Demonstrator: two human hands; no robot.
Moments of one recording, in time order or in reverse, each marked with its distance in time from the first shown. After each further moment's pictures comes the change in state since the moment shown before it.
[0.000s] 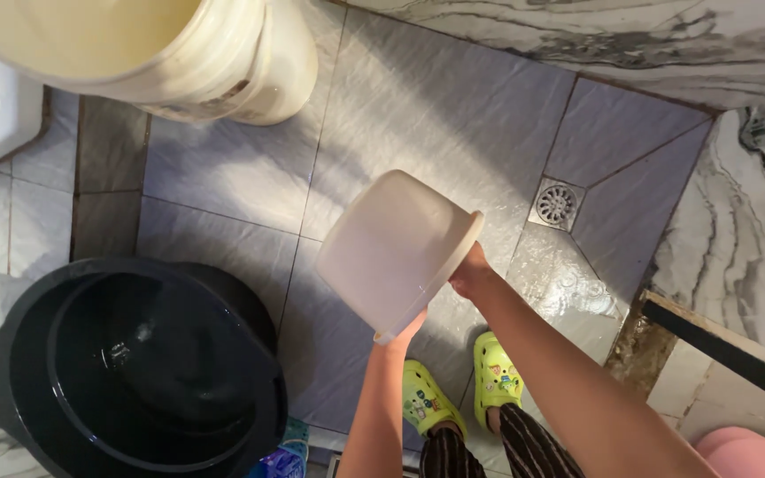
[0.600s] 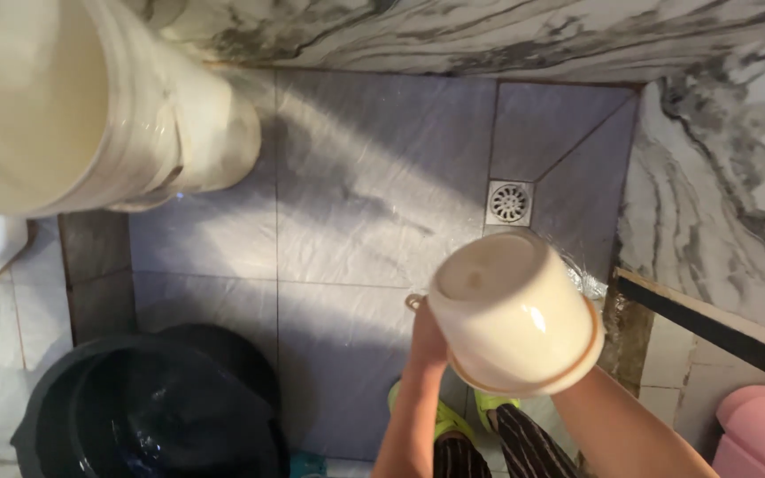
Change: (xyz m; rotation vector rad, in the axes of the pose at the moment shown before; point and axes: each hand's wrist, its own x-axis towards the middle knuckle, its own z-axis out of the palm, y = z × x) left_hand 0.032 0.122 0.024 -0.881 -0.399 -0.256; right_hand -0.069 -0.023 -0.096 0.534 -0.111 -0.206
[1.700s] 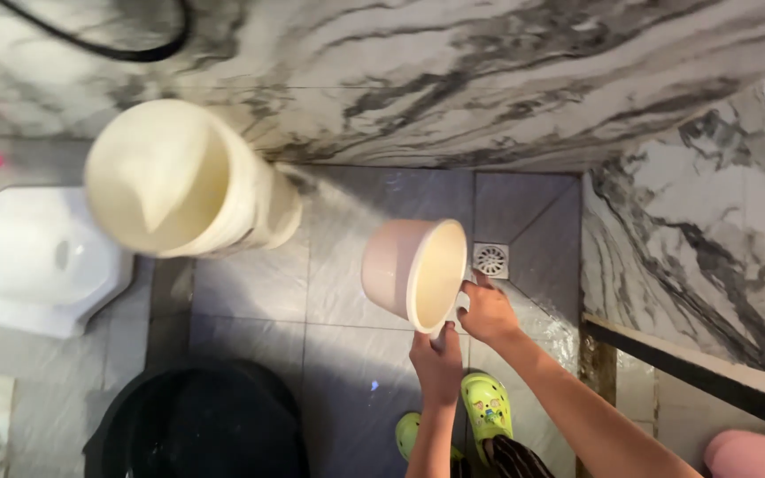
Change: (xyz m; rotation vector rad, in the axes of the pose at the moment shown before) left_hand -0.022 0.232 0.041 -0.018 0.490 -0.170; right_hand -0.110 -0.104 0.105 -1.715 0.142 -0.485
